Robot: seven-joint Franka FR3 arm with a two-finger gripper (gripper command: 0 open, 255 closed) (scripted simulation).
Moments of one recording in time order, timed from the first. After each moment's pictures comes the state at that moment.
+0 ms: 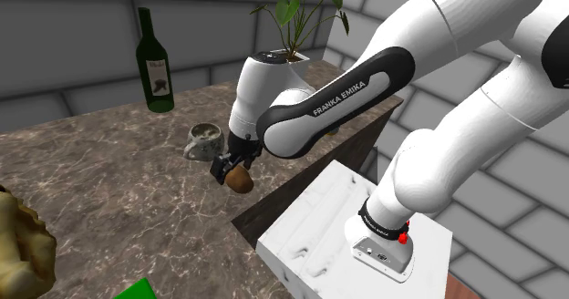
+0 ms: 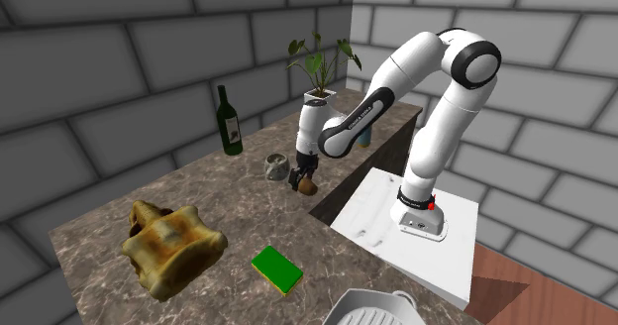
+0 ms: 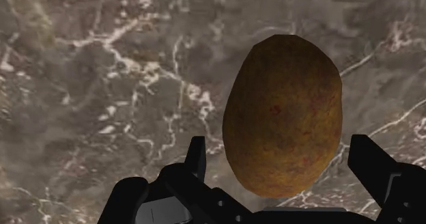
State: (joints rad) arm 0.12 -0.24 0.44 -2.66 0.24 2.58 0.42
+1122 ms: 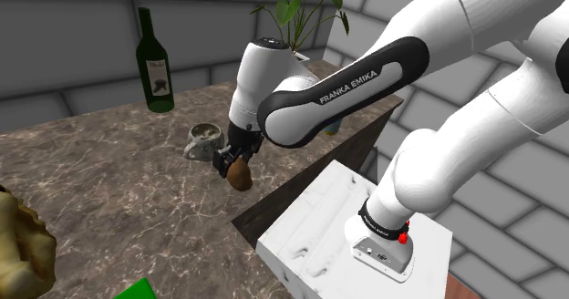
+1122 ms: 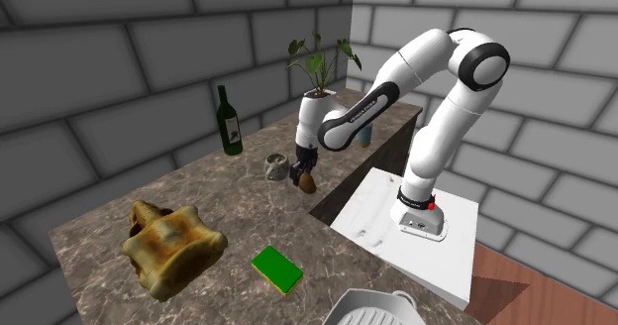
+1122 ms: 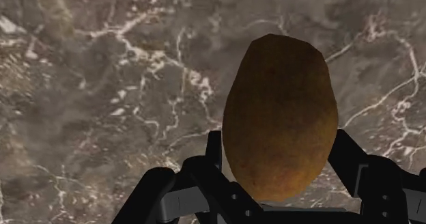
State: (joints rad) arm 0.13 -0.30 0.43 -2.64 0.25 2.50 0.41
